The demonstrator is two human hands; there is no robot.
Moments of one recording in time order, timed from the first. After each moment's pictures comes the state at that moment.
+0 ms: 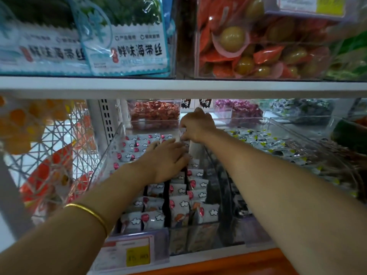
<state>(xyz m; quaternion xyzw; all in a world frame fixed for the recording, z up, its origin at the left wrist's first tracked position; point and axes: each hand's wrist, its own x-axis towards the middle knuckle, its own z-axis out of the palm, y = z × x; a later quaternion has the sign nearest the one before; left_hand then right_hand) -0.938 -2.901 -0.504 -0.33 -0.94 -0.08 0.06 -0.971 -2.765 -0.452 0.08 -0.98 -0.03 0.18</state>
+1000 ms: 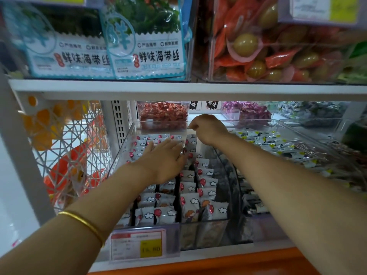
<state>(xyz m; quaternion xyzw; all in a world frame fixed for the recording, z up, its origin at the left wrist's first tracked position) -0.914 -2.921 -0.491 -0.24 -0.97 -0.06 0.01 -0.955 -2.766 -0.448 0.07 -0.98 0.13 0.13</state>
